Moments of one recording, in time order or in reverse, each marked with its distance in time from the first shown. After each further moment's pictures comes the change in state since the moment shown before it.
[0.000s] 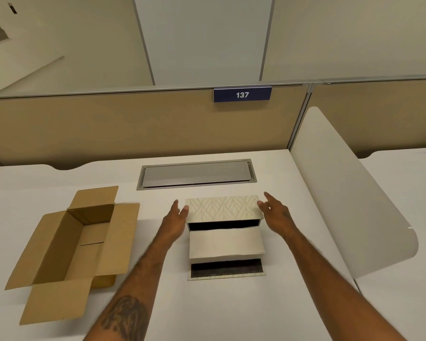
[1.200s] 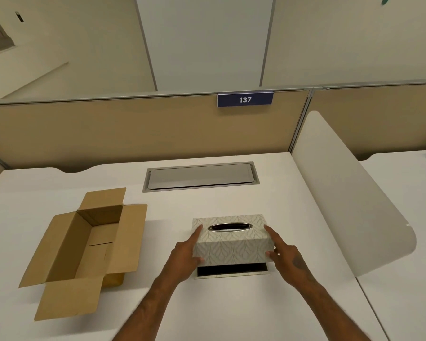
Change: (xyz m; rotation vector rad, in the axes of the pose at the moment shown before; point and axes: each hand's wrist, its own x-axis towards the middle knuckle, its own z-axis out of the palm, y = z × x) left_hand -0.062 -0.055 0.015 0.211 -0.212 0.218; right_hand -0.081 0.075 0.023 -0.074 -0.082 -0.113
